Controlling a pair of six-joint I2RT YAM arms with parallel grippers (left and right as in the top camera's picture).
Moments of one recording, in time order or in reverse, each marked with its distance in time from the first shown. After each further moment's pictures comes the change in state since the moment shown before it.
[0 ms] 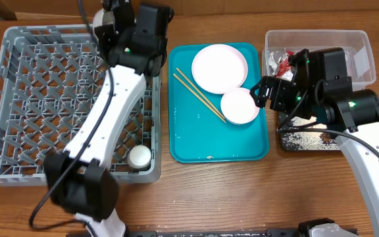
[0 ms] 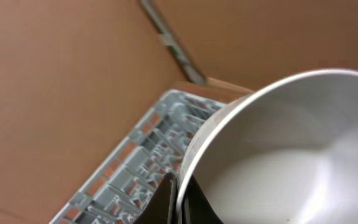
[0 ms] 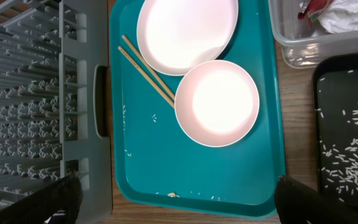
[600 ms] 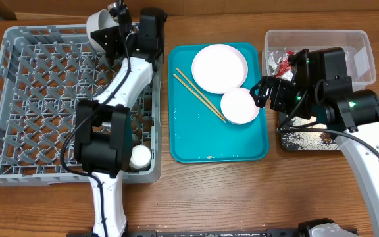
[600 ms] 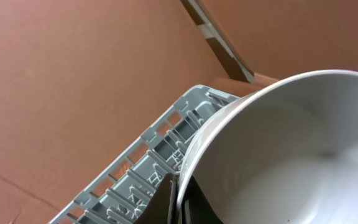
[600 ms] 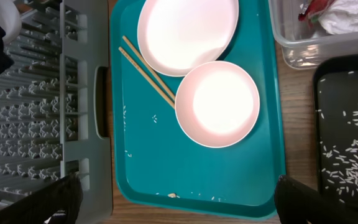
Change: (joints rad) left arm 0.083 0.353 0.000 0.538 -0.226 0.281; right arm 0.000 0.000 0.000 0.002 0.000 0.000
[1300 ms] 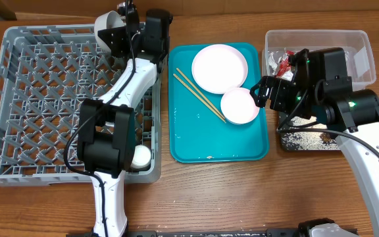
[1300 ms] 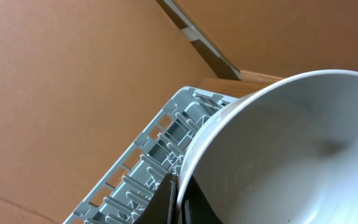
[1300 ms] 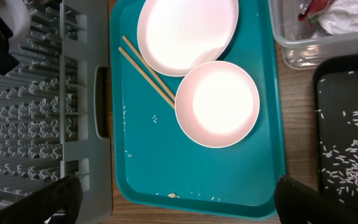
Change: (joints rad) left arm -0.013 0.004 0.000 0.006 0.039 0.079; right arm 0.000 0.000 0.000 0.000 0.000 0.000
